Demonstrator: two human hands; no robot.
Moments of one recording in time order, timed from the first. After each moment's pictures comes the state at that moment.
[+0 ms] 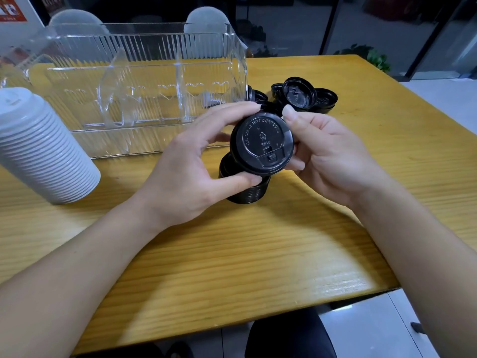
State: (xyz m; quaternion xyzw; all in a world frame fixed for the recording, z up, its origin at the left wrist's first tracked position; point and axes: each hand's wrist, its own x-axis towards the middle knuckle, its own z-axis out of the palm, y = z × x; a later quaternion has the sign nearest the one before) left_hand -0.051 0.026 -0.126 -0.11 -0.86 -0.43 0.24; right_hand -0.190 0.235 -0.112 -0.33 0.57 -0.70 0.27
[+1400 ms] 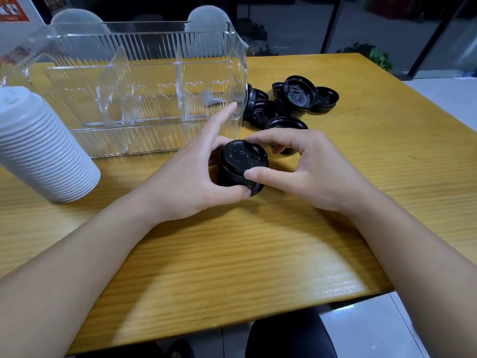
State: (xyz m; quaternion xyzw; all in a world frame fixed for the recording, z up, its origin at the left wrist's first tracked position) left_hand -0.050 0.020 -0.126 0.00 -0.89 -0.44 0.08; right_hand -0.186 0.242 -0.125 -0.48 0.77 -0.42 0.04
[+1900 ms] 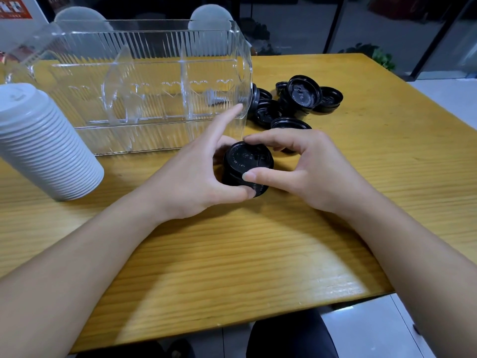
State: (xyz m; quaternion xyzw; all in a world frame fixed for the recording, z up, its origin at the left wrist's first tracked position) left_hand -0.053 0.018 -0.129 0.00 -0.89 -0.45 0.08; right_hand -0.182 0.235 -0.127 -0.47 0.77 -0.44 0.05
